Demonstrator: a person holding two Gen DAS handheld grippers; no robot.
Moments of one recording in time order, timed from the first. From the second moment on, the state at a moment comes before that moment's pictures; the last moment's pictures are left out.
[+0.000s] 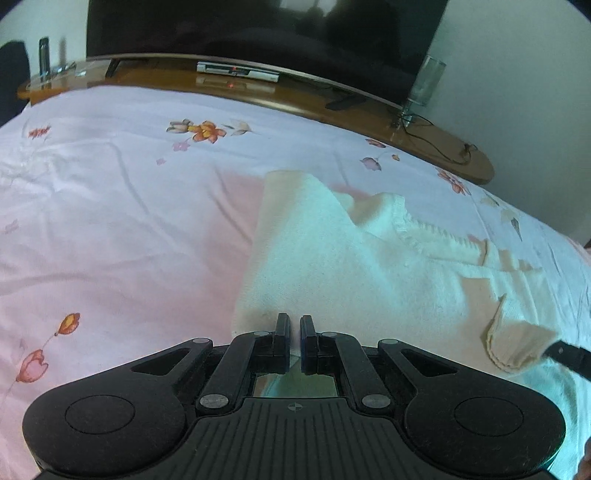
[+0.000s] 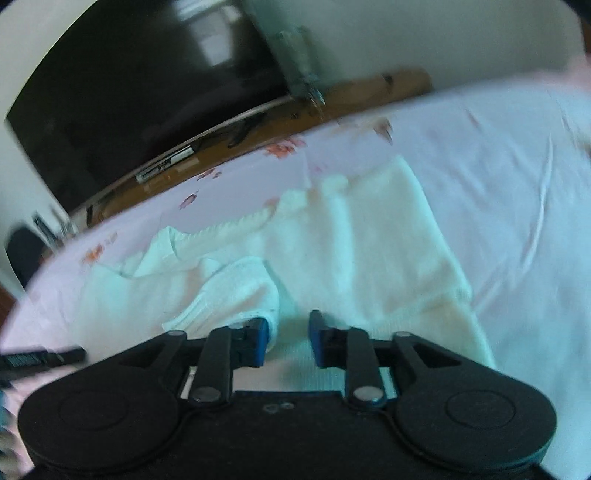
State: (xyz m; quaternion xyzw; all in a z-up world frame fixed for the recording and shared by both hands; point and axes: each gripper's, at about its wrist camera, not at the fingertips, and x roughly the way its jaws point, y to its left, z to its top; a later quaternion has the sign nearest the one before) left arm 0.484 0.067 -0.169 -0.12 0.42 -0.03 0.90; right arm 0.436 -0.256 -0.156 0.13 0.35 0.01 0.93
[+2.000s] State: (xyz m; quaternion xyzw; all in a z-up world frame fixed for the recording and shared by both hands) left arm 0.505 0.063 -0.156 -0.10 0.41 0.00 0.91; right arm 0.424 -0.318 -0.139 0.13 0.32 -0.06 0.94
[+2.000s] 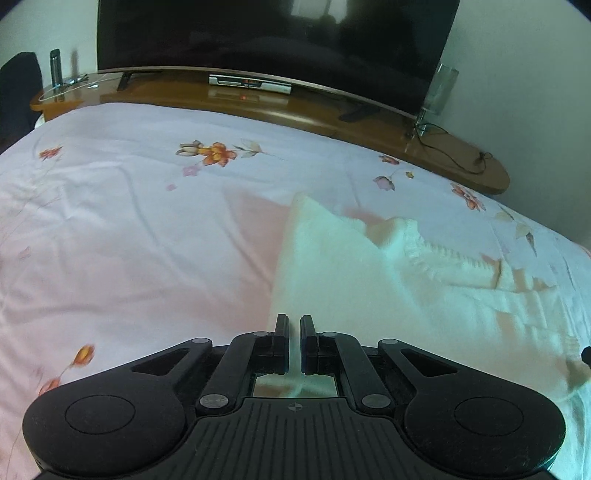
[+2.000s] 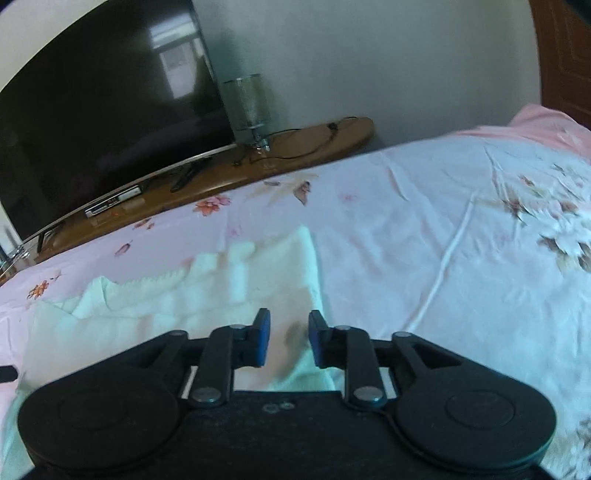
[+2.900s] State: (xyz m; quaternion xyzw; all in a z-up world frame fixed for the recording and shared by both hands) left arm 0.574 0.084 -0.172 -0.17 0.42 -0.02 0.89; right arm 0.467 -0.319 -0.163 0.08 0.36 -0.05 0.93
